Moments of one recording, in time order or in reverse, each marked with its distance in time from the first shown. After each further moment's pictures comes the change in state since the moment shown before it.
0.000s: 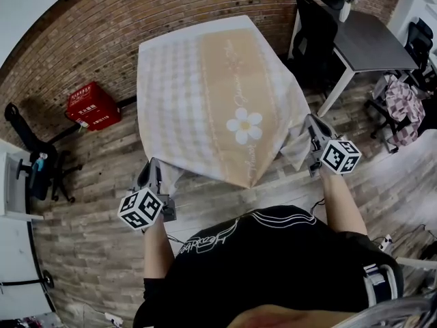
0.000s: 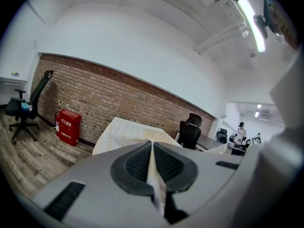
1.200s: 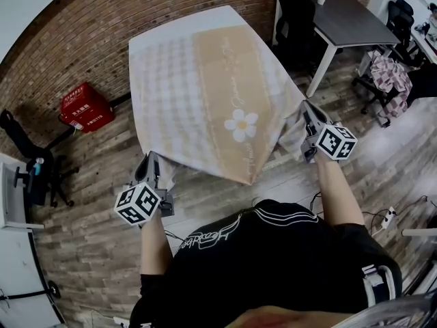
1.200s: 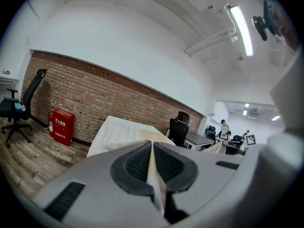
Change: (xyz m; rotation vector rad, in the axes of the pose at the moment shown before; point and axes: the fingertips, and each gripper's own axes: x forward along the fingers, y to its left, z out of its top) left arm -0.088 -0.006 -0.032 0.037 0.016 -0.112; right arm -0.095 0.052 -0.034 0.051 -0.080 -0.078
